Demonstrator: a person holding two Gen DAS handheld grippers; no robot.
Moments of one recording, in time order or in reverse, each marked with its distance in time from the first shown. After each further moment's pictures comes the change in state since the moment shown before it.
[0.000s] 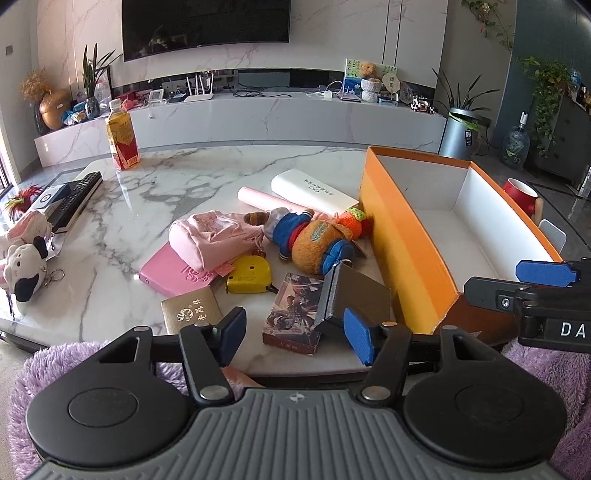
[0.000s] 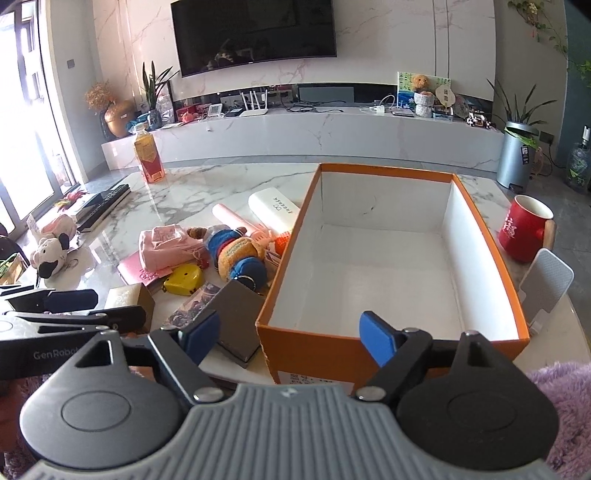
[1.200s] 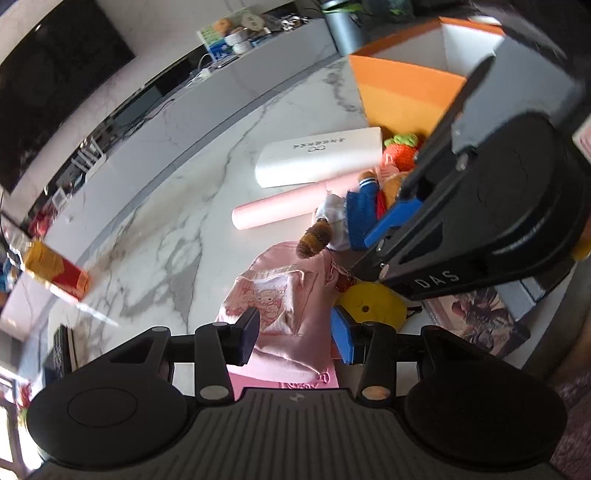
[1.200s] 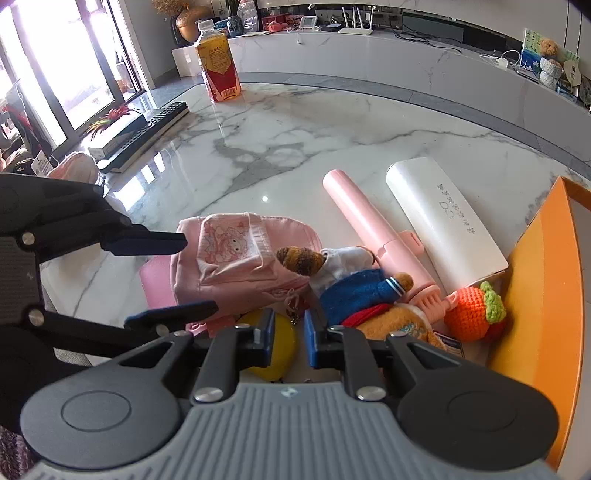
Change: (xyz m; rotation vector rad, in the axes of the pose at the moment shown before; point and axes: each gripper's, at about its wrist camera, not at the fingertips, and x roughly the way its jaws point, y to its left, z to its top) left arm 0.147 0.051 0.055 0.757 0.103 -0.039; right arm 0.233 0.097 0.087 -0.158 0.303 0.210
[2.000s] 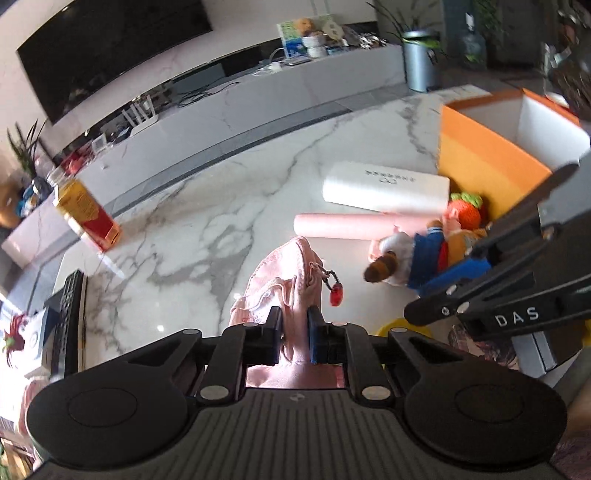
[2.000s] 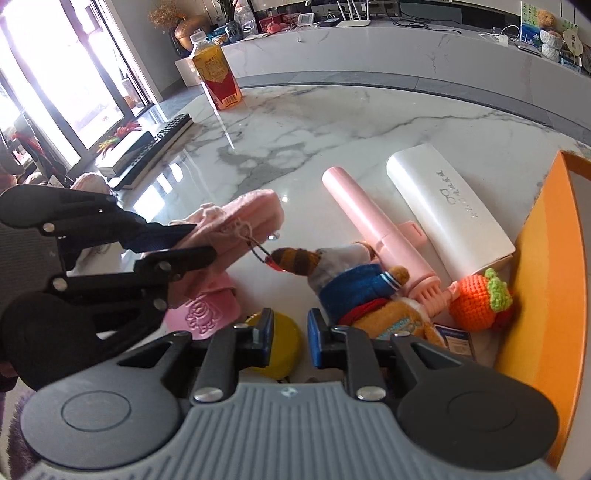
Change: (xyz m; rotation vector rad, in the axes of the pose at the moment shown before) left arm -0.017 0.069 -0.007 -0.369 -0.021 0.023; right arm -0.003 -0.012 0.004 0.098 -0.001 0.118
